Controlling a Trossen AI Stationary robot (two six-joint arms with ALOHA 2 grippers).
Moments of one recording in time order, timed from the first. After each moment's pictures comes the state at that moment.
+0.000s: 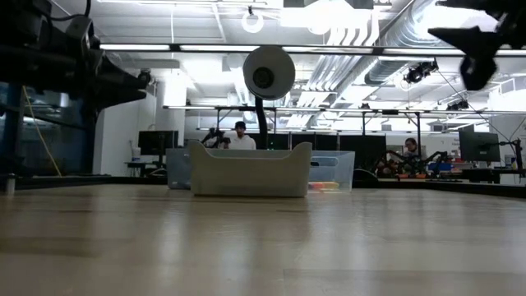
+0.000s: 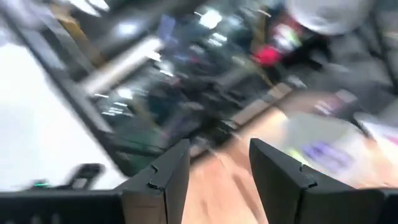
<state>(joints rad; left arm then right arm) -0.01 0.16 0.02 0.11 -0.40 -0.55 0.80 0.38 0.07 0.55 1.01 0.42</state>
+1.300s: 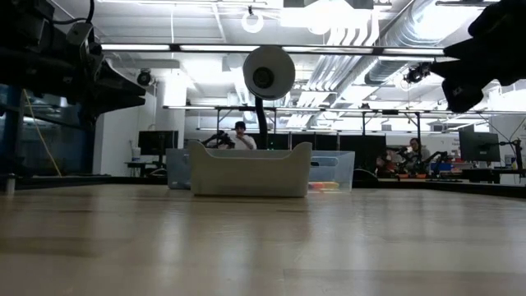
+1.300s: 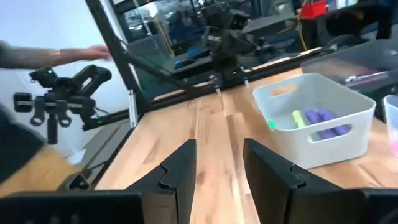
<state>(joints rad) -0.01 0.16 0.02 0.06 -0.39 -0.55 0.32 0.02 0.06 -0.07 0.26 0.34</state>
